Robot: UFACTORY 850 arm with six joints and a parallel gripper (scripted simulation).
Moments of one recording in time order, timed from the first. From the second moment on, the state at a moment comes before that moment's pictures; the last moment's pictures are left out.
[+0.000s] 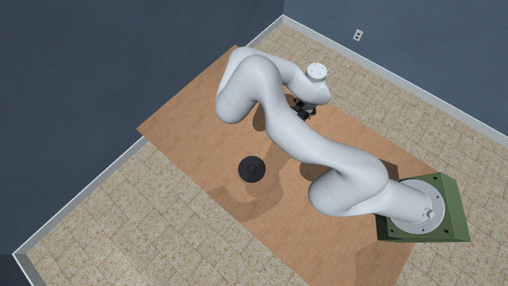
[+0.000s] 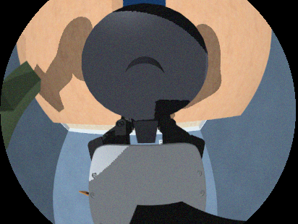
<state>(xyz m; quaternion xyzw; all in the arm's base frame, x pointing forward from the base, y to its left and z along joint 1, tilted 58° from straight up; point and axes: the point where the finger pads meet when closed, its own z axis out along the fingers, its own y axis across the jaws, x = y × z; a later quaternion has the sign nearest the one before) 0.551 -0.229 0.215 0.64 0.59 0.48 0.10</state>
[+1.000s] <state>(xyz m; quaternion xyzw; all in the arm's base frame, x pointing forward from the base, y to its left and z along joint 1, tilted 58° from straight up) 0.550 -0.218 0.222 0.64 0.59 0.48 0.10</state>
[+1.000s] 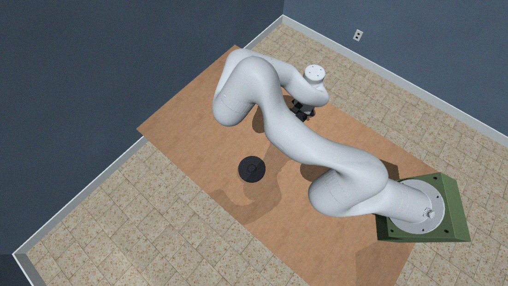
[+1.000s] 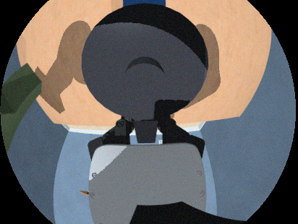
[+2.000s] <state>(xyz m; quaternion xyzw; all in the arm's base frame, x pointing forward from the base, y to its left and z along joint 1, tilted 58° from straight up) 0.545 -0.171 0.254 0.64 0.59 0.48 0.10</state>
